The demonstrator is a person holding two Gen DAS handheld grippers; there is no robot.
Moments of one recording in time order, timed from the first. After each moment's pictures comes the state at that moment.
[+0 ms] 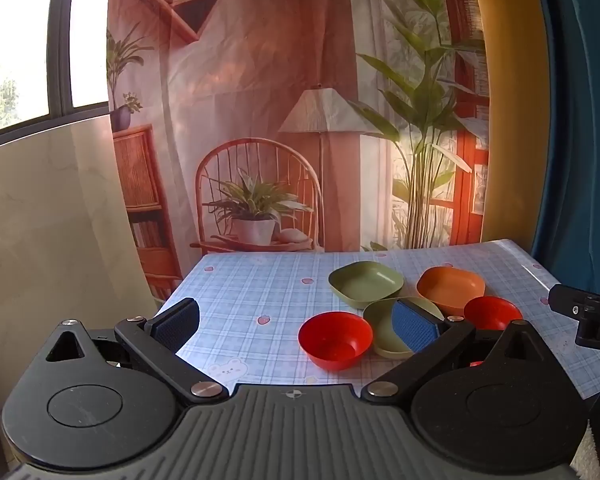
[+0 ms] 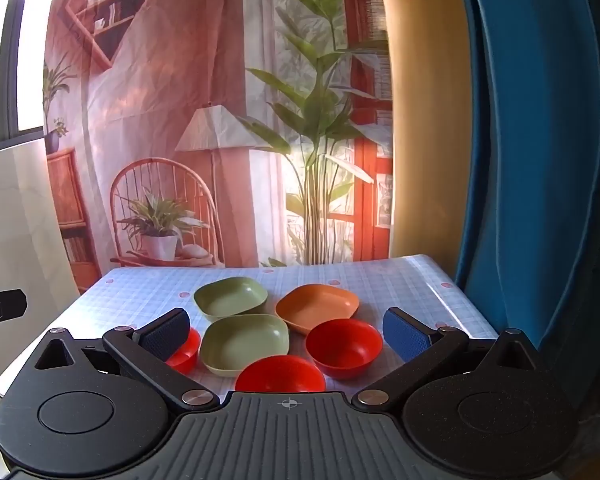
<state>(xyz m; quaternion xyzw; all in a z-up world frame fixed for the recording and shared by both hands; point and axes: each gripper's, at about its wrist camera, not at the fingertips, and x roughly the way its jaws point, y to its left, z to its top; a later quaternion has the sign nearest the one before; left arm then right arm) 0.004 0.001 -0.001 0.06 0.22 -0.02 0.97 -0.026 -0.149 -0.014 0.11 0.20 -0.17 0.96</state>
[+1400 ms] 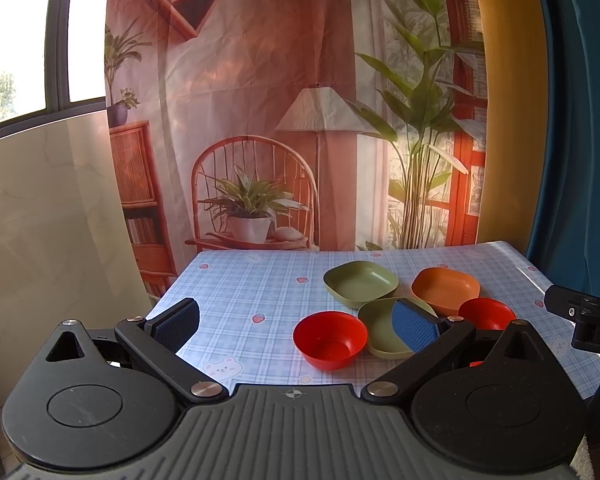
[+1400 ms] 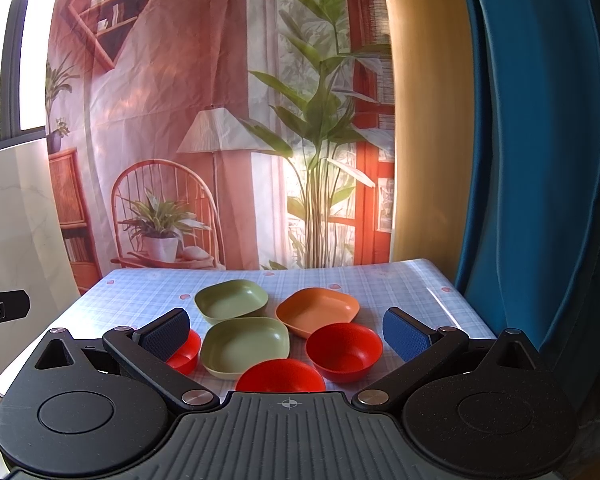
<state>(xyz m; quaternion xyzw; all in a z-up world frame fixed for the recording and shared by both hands) 0.002 -0.003 0.000 0.06 0.21 -0.01 0.98 -0.027 -0.144 -0.011 0.11 0.20 -0.17 0.96</state>
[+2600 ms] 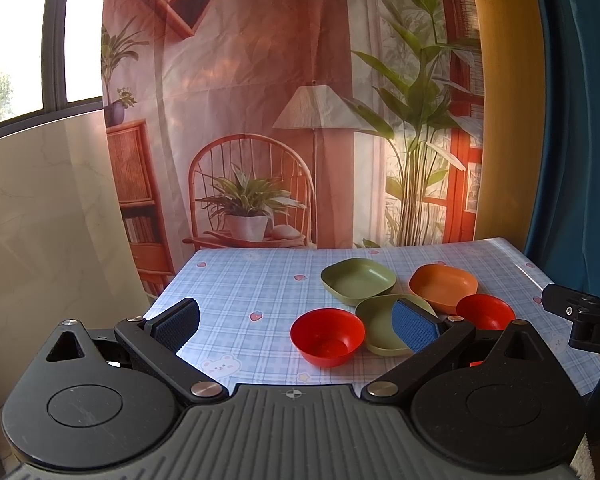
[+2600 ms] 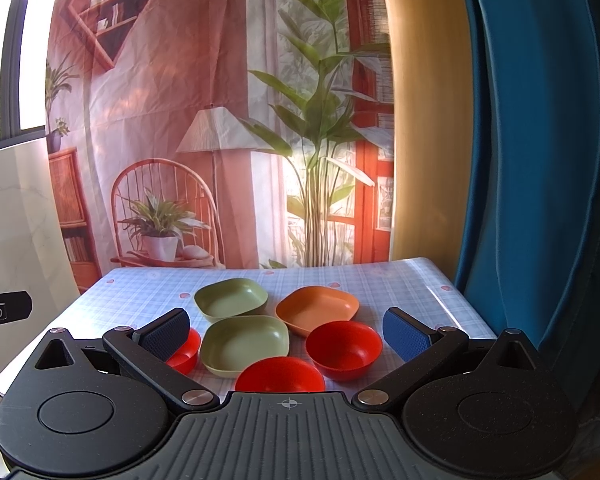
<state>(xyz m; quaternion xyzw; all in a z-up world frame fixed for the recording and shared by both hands) 0.001 -0.003 -0.002 0.06 0.21 -0.02 0.98 -0.027 -0.144 -0.014 0.11 0.20 -0.16 0.96</state>
